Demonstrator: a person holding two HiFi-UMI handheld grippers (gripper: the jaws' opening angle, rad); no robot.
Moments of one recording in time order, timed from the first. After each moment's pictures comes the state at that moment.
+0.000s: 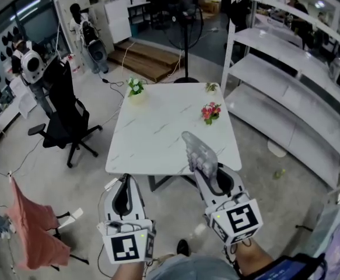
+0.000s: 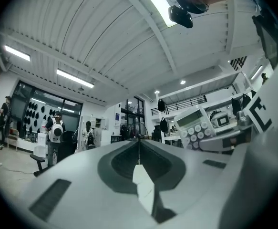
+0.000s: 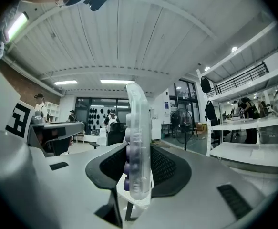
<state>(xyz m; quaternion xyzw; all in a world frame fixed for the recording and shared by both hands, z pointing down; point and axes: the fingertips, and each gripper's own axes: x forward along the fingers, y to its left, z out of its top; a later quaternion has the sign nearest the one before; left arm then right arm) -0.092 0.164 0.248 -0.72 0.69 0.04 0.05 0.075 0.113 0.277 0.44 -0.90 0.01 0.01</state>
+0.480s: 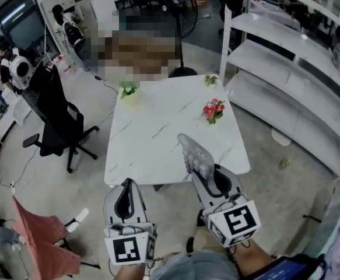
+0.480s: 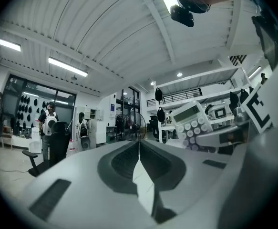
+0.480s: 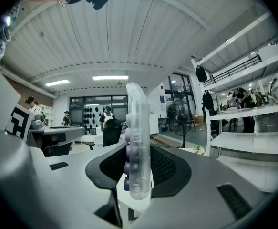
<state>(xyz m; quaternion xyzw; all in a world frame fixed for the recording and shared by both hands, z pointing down) -0.107 0.085 0.276 -0.74 0.67 0.00 0.02 0.054 0.046 0.308 0.46 -0.89 0.05 0.02</state>
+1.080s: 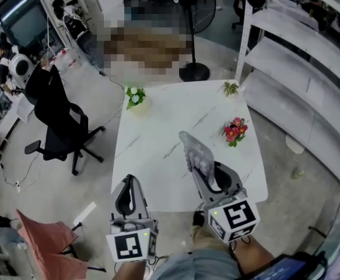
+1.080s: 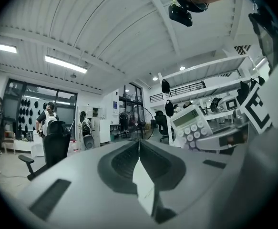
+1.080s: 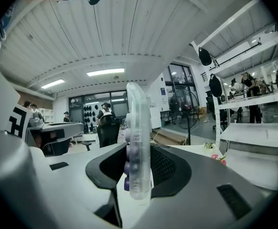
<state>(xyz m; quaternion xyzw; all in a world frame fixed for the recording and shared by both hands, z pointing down) -0.151 -0.067 0.295 -0.72 0.69 -0.03 0.02 0.007 -0.114 0.343 0.44 -0.89 0.09 0.04</state>
